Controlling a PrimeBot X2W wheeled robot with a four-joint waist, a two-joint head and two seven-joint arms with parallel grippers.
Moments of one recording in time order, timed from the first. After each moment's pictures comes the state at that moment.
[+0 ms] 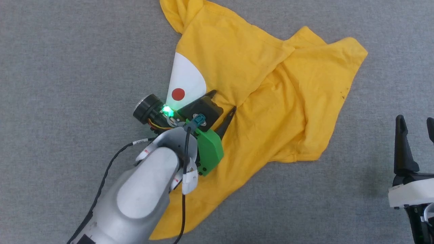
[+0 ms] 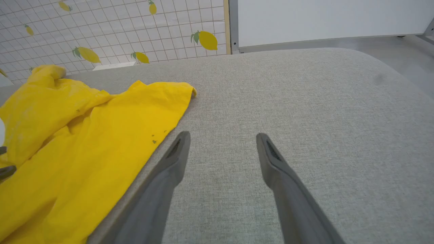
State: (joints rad) left arm -0.61 0.21 -0.63 0.30 -0.14 -0.12 0.14; right arm -0.01 -0.05 -0.25 -0.24 0.21 0.13 0.07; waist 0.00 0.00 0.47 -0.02
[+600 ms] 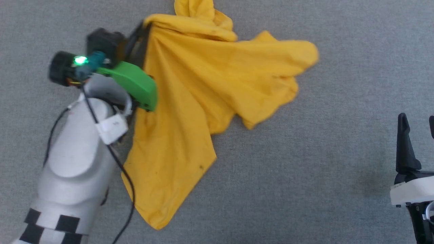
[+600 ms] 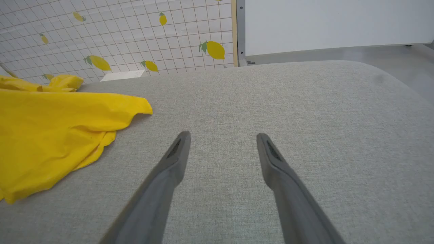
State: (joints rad) left arm -0.74 0.29 -0.35 0.33 -0.29 -0.04 0.00; right arm -0.02 -0.05 -0.26 -0.24 0.21 0.13 0.08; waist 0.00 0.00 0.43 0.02
